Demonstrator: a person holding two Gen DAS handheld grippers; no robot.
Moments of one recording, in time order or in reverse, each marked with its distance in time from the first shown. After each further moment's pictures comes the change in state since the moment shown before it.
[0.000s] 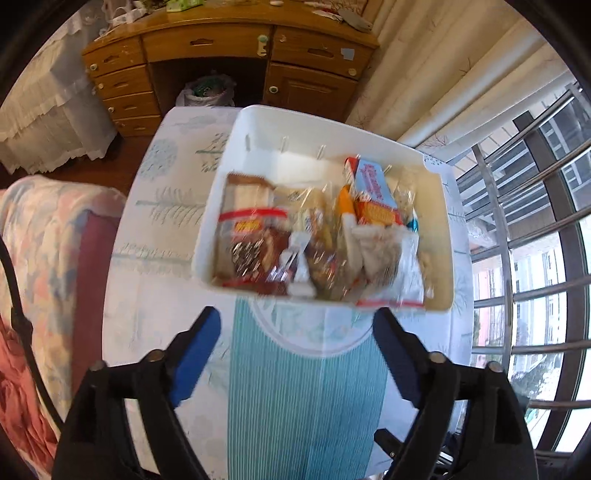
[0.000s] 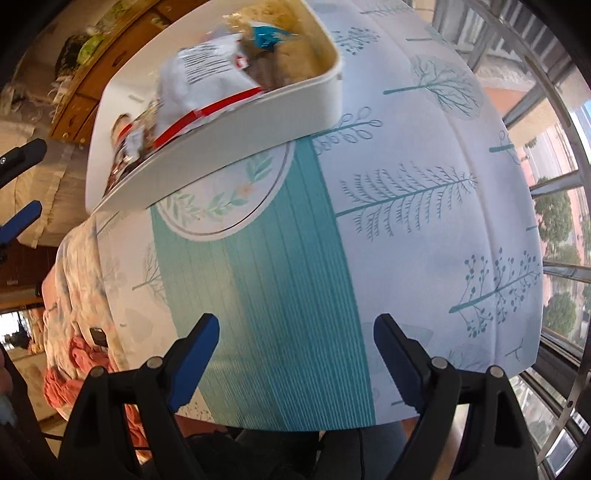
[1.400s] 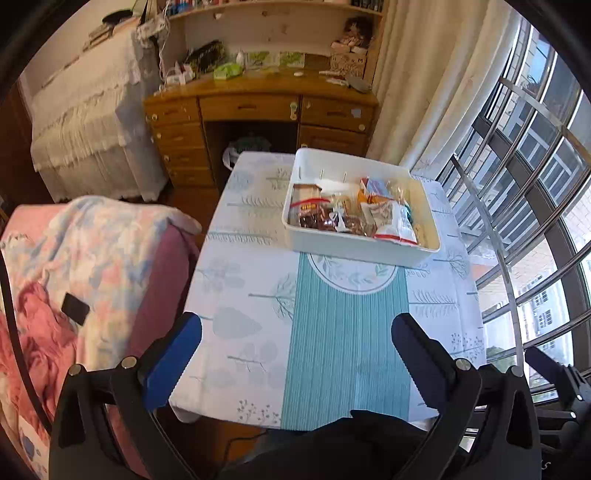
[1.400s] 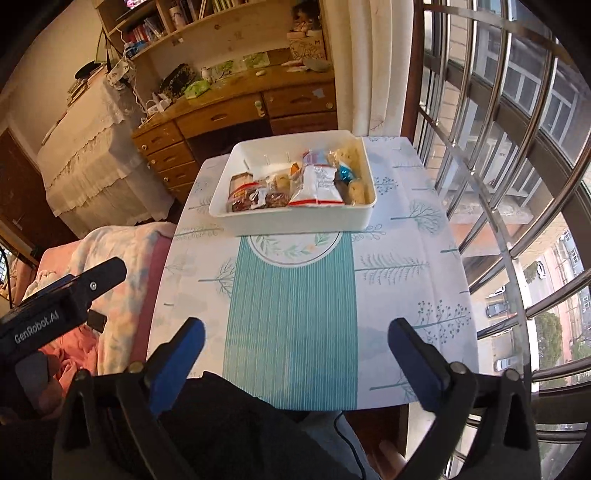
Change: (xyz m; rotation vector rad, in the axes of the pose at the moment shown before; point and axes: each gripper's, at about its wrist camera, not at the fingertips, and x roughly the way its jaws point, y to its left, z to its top) left arm -0.164 0.024 -0.174 0.052 -0.287 0.138; right arm -0.159 0.053 -0.146 -0.264 -0.496 -0.045
